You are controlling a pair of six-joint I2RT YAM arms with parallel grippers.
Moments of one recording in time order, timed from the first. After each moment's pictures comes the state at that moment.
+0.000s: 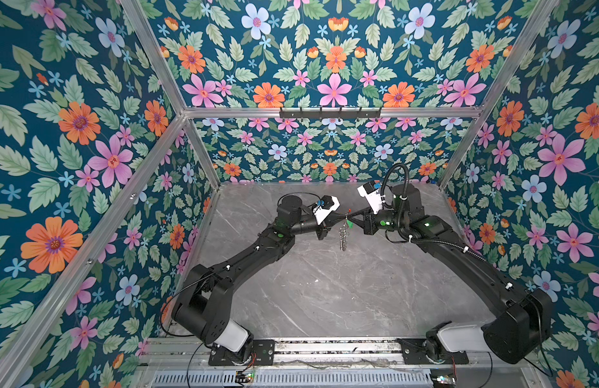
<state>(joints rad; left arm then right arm) -0.58 1.52 1.03 0.36 0.71 0.21 0.44 1.38 1.24 -0.36 -0.60 0.16</state>
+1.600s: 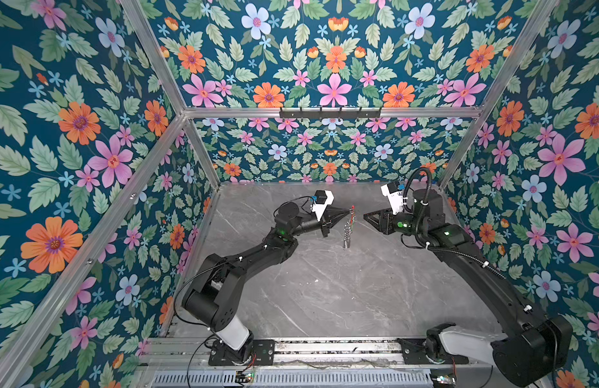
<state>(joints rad) -0.58 1.63 0.97 0.86 0.75 -0.19 0.33 1.21 1.13 -0.37 -0.55 0.31</state>
